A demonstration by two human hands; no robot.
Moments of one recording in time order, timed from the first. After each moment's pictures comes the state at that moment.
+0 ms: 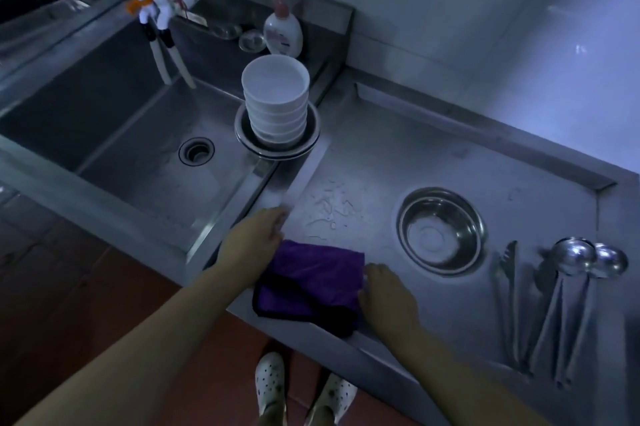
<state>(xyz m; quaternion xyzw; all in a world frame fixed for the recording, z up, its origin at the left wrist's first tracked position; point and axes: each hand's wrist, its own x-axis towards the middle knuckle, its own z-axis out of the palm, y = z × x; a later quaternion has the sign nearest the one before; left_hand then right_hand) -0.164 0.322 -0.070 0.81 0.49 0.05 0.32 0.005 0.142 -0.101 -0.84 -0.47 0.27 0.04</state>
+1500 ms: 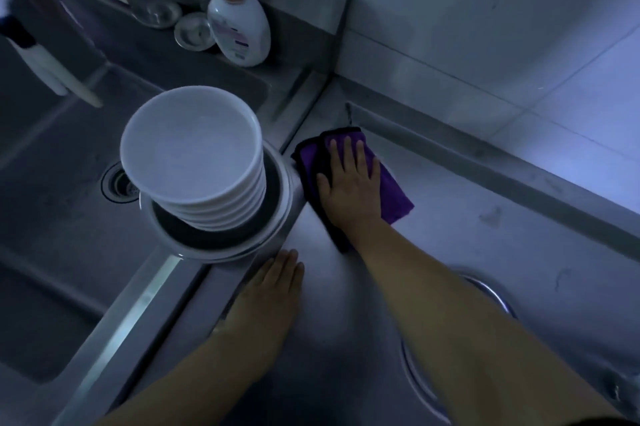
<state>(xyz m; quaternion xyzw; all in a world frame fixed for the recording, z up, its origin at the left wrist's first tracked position) -0.031 0.408 -0.166 0.94 0.27 -0.21 0.08 0.177 0.472 -0.205 -0.83 -0.55 0.07 0.06</state>
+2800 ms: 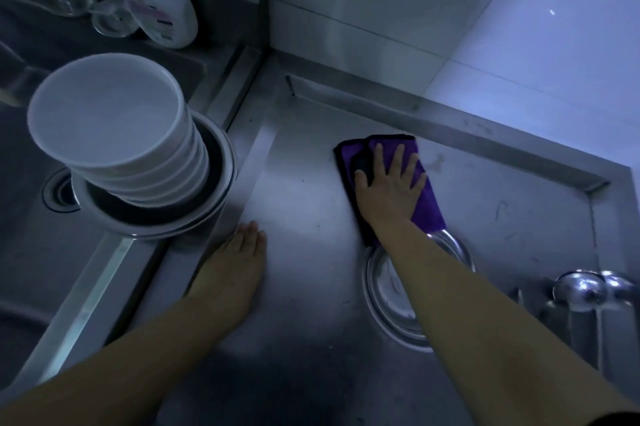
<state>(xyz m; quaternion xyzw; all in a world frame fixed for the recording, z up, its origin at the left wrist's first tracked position) -0.022 0.406 -0.156 0.91 0.26 -0.30 0.08 0.237 0.348 -0.198 -0.95 -0.32 0.08 0.00</state>
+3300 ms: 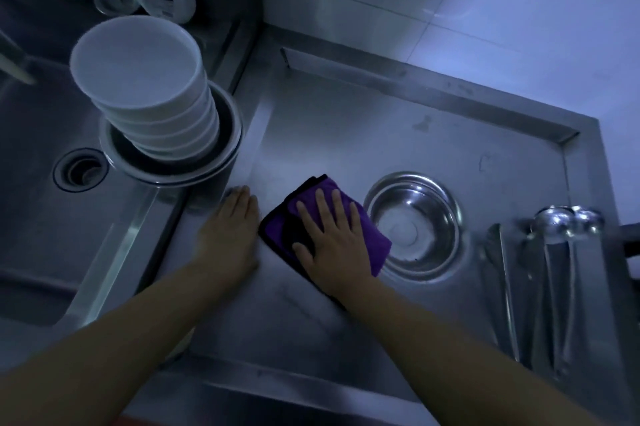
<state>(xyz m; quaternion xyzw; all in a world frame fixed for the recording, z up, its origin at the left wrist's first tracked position) -0.060 0.390 -0.142 0.93 0.29 -0.22 0.07 0.071 0.252 -0.202 -0.84 -0.54 0.09 0.01</state>
